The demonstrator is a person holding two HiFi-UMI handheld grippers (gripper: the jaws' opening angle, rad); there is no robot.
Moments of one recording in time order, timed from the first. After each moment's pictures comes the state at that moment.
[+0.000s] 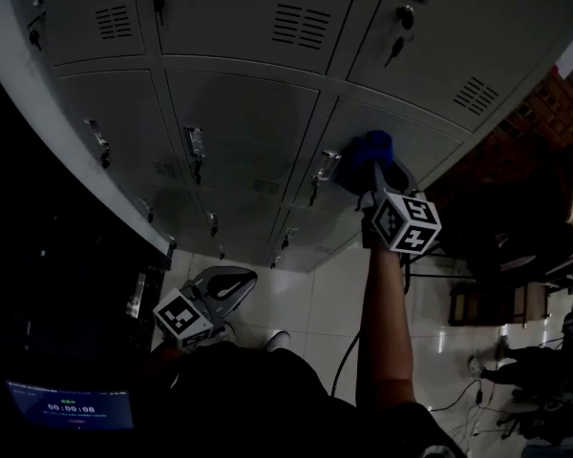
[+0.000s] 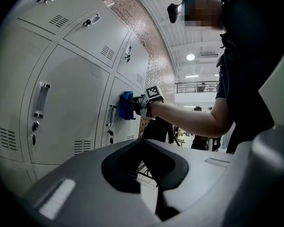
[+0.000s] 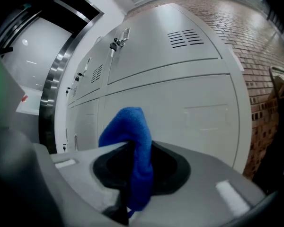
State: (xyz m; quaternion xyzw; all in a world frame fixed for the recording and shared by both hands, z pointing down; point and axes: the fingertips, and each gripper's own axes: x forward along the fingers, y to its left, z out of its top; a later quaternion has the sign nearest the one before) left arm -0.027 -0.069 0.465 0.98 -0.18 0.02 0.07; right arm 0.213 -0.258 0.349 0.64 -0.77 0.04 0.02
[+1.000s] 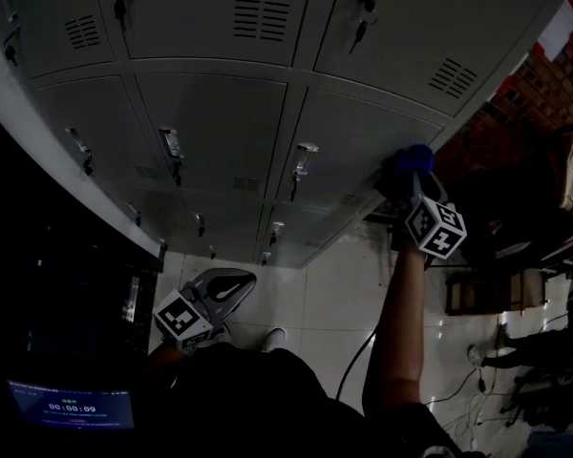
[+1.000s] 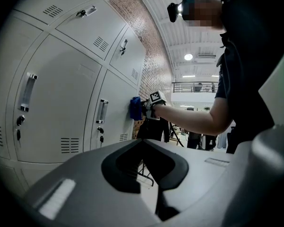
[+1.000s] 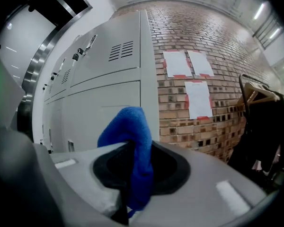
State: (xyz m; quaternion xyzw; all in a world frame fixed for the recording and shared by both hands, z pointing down) left arm 0.009 -0.061 0.476 0.98 -0.16 0.03 0.08; right arm 0.363 -0.218 0.362 0.73 -0.68 0.06 0.03
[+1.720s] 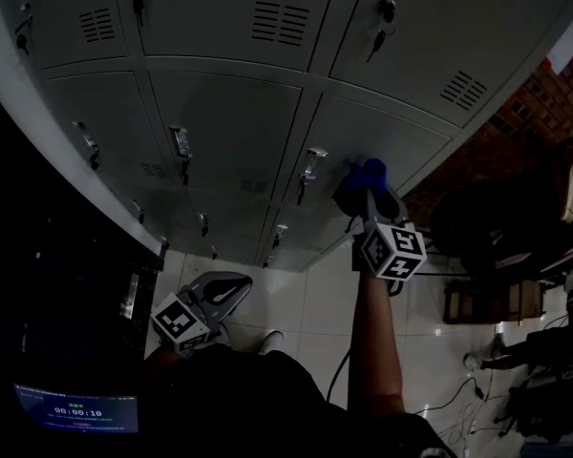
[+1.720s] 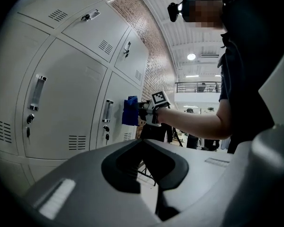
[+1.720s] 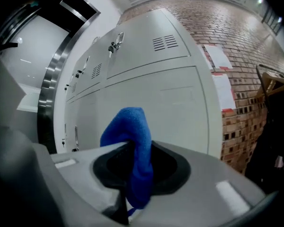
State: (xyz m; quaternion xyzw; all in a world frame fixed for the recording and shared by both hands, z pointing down) left arm -0.009 -0.062 0.479 0.98 -0.18 0.03 0.08; right arm 0.240 -0.218 0.392 0.66 -0.75 0.06 0.02
